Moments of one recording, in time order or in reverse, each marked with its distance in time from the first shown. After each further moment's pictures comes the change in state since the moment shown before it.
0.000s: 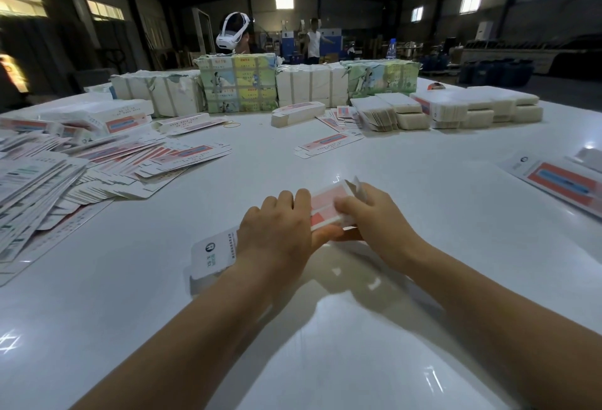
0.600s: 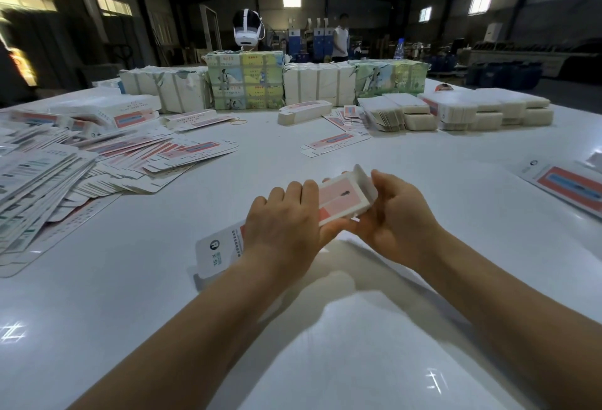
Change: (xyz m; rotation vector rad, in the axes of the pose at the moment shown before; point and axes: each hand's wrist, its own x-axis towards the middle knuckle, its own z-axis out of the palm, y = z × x) left_hand -0.001 -0.001 -0.008 -0.009 0.081 -0.005; right_hand 0.004 -0.014 -0.007 0.688 -0.112 0.269
